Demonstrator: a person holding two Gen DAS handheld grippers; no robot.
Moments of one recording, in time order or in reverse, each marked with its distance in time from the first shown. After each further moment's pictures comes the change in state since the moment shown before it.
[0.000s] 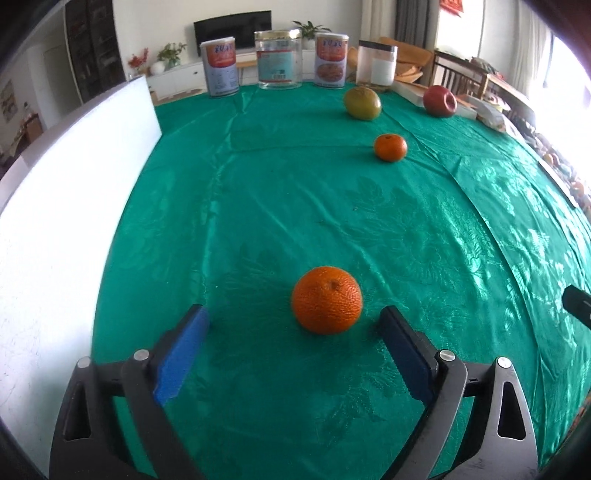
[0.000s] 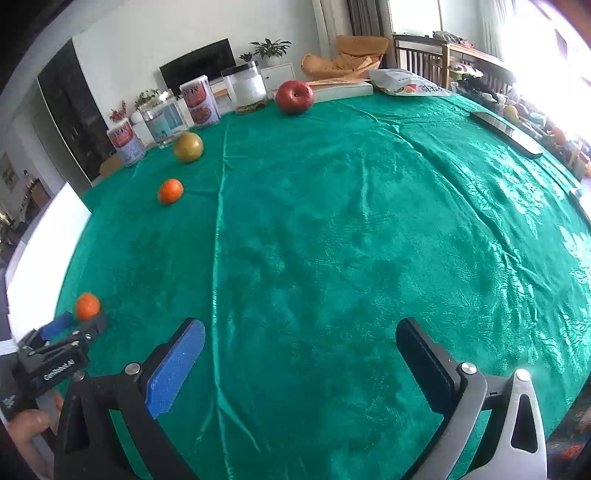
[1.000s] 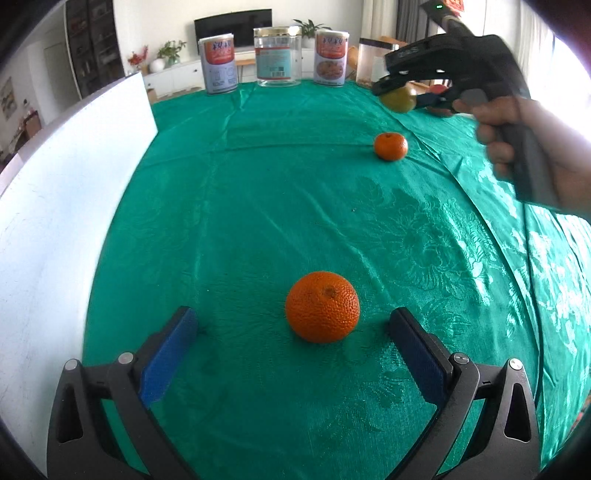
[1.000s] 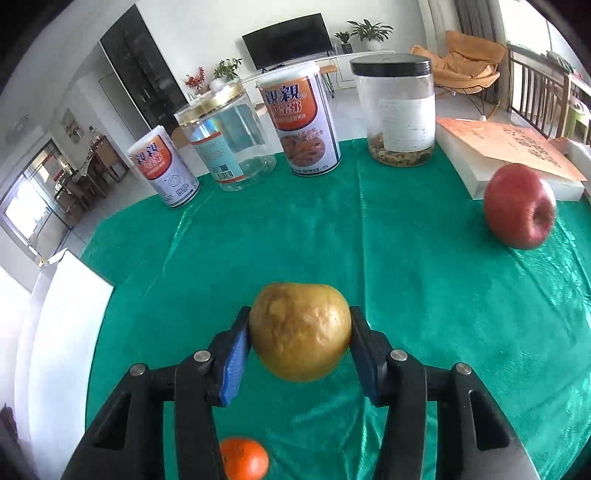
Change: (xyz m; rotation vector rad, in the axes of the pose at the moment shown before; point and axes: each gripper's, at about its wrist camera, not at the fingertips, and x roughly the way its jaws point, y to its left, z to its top) left arm 0.004 -0.001 0.001 0.006 0.004 -0.005; right arm 0.175 0.116 0.209 -0.242 0.113 0.235
